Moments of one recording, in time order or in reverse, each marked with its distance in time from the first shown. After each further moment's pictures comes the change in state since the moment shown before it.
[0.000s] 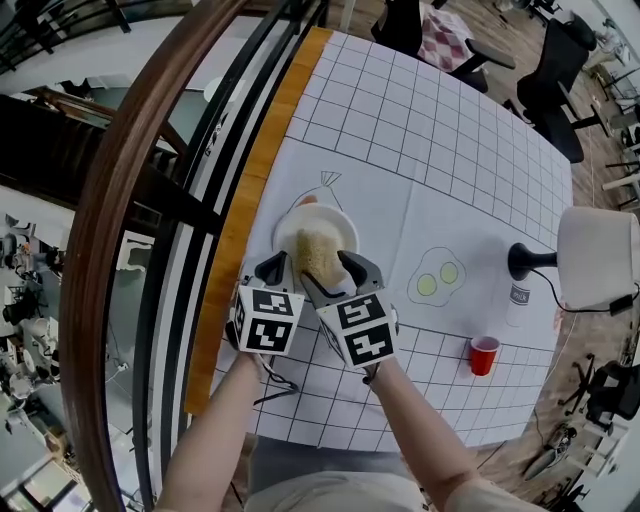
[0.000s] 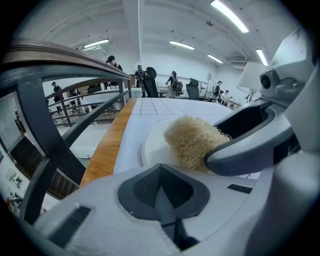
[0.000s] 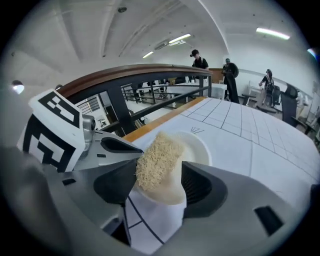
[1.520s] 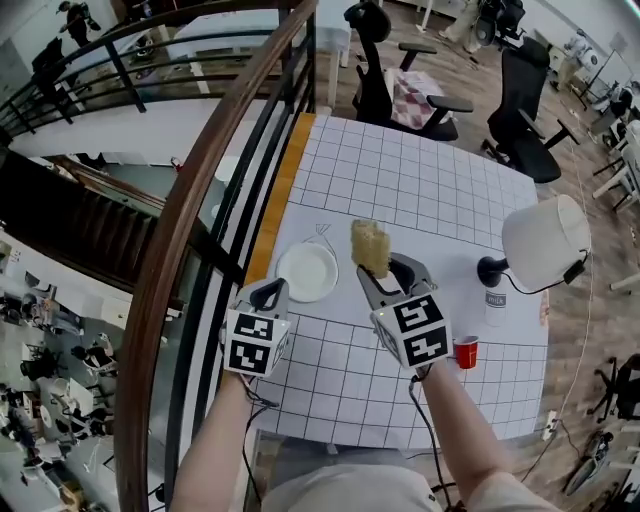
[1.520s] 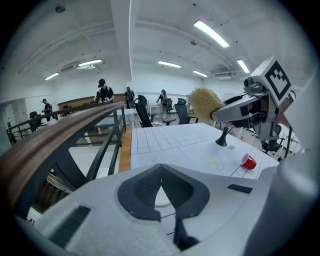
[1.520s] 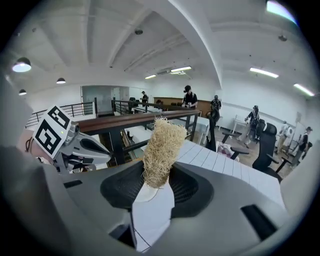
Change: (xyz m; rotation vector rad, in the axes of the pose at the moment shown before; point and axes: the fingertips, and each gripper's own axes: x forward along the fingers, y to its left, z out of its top) left arm -0.146 -0.017 0.094 0.105 -0.196 -0.064; right arm -0.191 -0.033 0.104 -0.138 -0.255 -0.176
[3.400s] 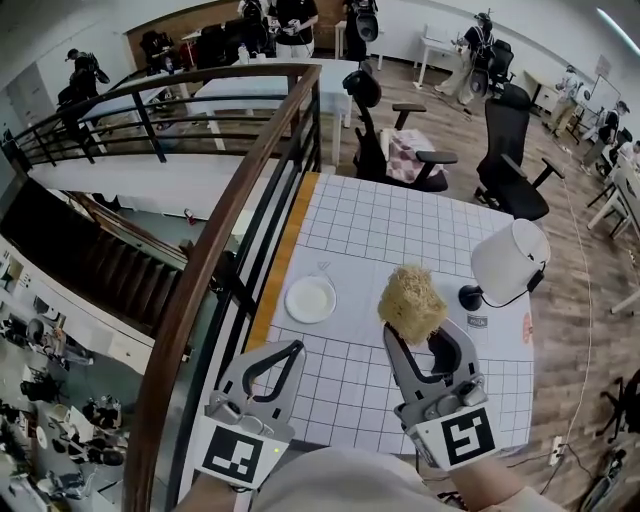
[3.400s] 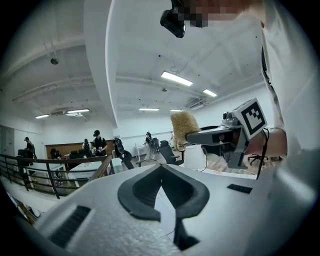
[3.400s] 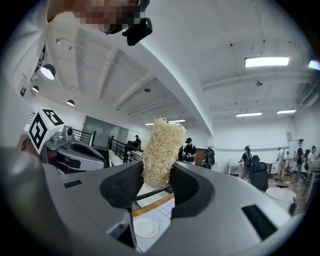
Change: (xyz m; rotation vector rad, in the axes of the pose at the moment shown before) left arm -0.269 -0.135 0.151 0.207 -0.468 -0.075; right arm -0.265 0.064 0.128 -0.078 -0.568 -0.077
